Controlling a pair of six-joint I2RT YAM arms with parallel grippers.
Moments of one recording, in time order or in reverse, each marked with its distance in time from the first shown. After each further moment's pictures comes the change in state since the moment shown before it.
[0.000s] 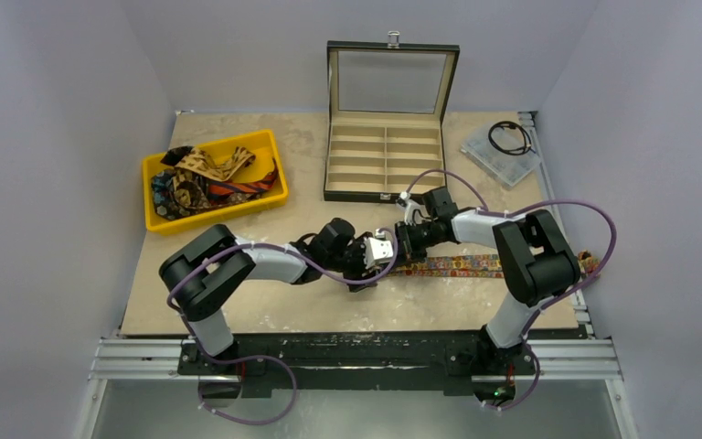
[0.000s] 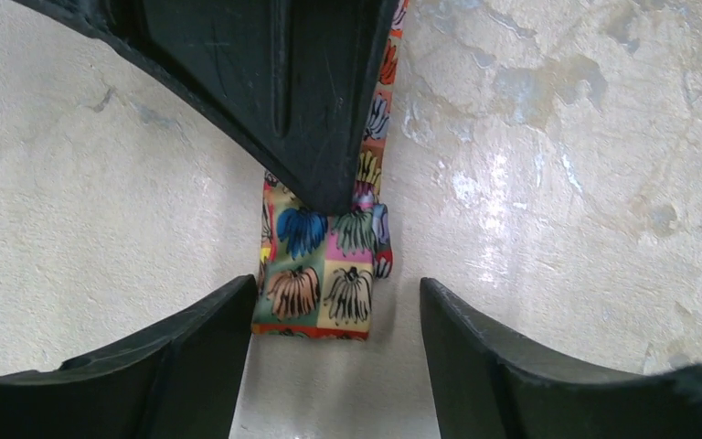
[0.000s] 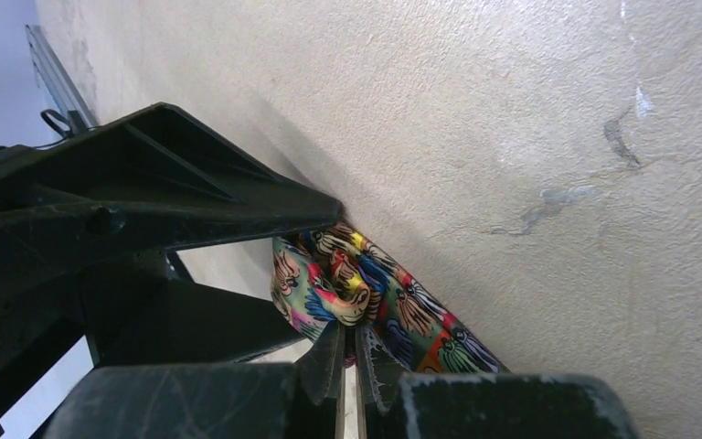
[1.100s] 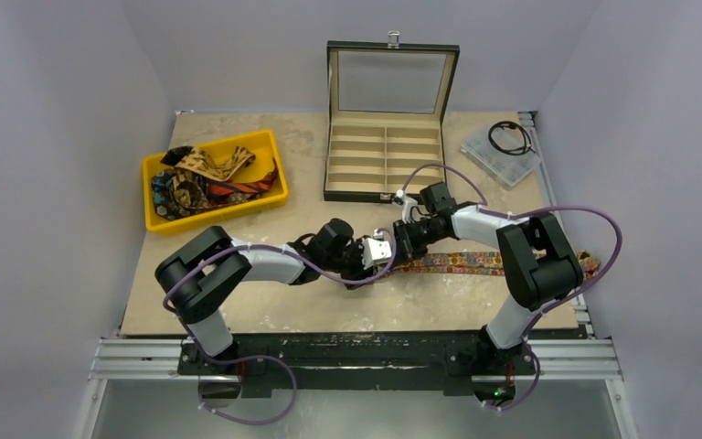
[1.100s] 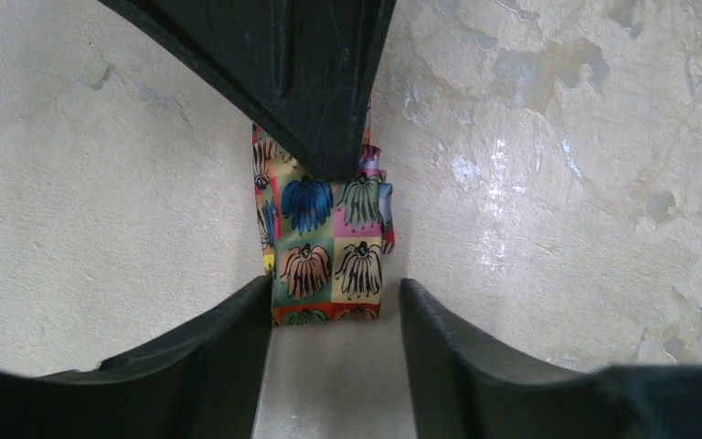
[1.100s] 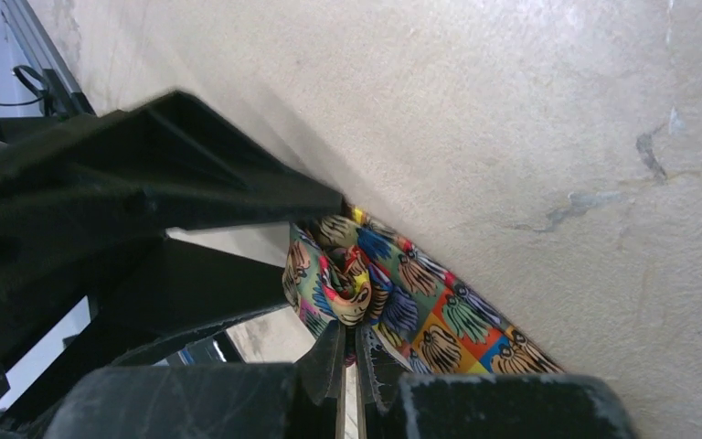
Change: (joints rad) left arm 0.005 -0.033 -0.028 -0.019 -0.016 0.000; right arm 0.008 -0.027 0.061 -0.121 0.016 -0.129
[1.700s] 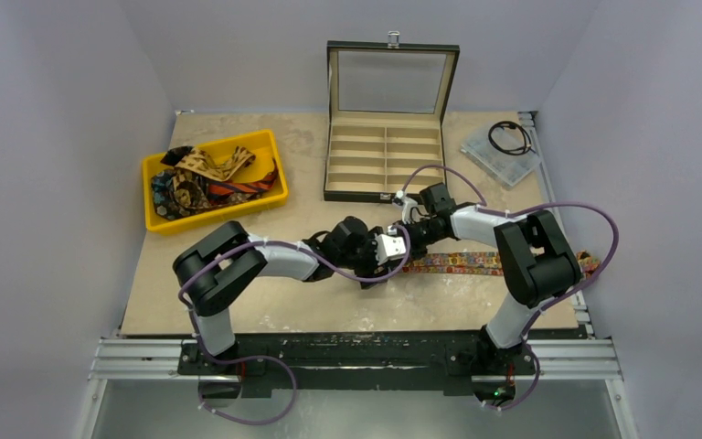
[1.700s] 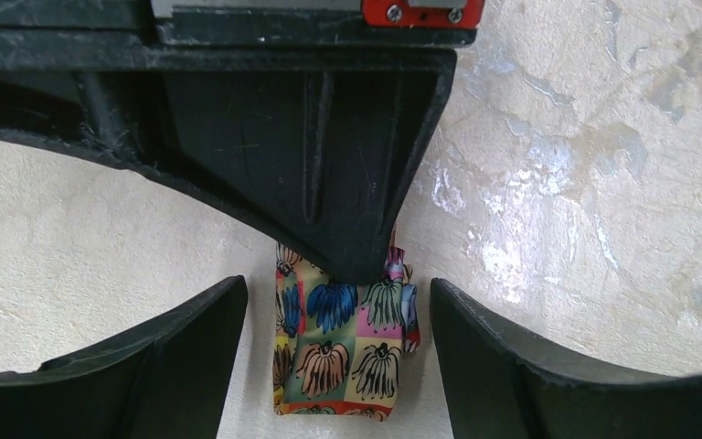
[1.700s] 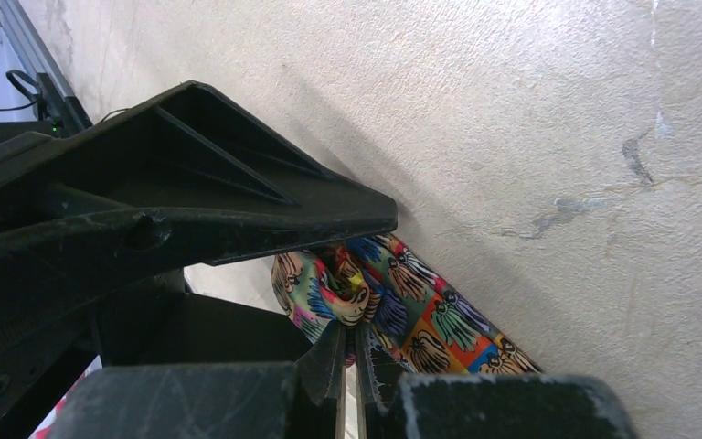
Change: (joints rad) left arm -0.045 0.093 0.106 0.035 -0.072 -0.026; right arm 0.000 0.020 -0.010 0.021 0.006 0.004
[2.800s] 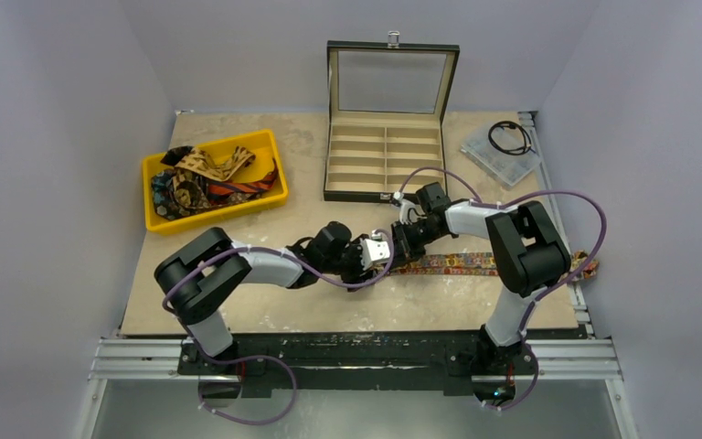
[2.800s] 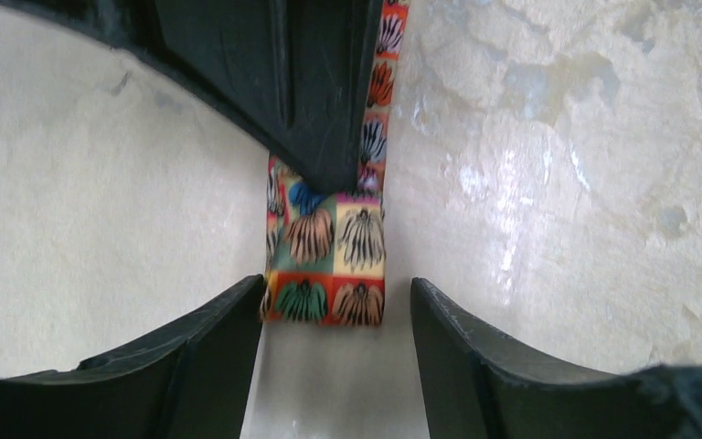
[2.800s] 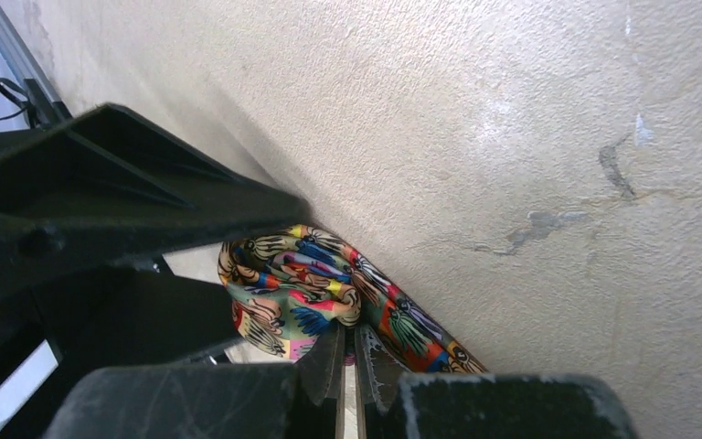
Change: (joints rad) left arm 0.022 -0.082 -0.117 0.034 0.031 0.006; right arm -0.001 0.082 0.043 -0.040 0.019 0.011
